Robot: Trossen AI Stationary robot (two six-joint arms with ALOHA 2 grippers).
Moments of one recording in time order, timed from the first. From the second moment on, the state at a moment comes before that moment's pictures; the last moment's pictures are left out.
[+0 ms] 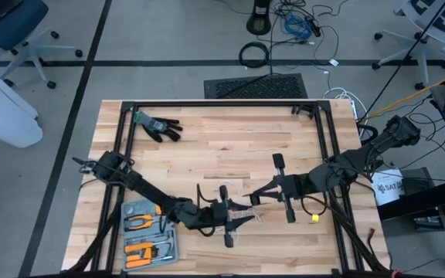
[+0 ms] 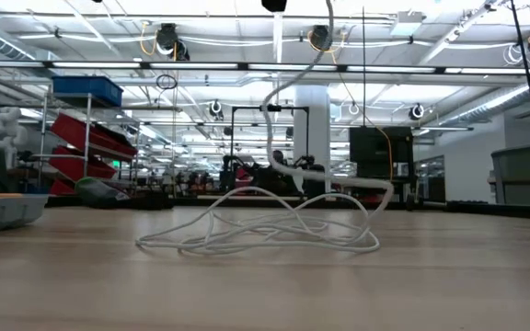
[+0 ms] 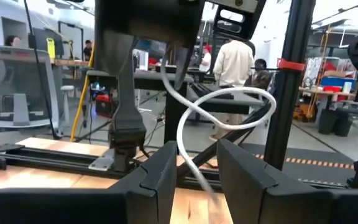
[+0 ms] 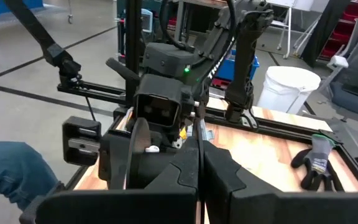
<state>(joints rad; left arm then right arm) -0.48 2.00 1.18 1.04 -0.55 0.03 0.52 1.16 1.06 -0.11 0.37 -0.03</state>
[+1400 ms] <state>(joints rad) -0.78 1.60 1.18 -0.21 -1.01 -0.44 0.52 1.16 1.06 -0.08 0.45 -0.01</state>
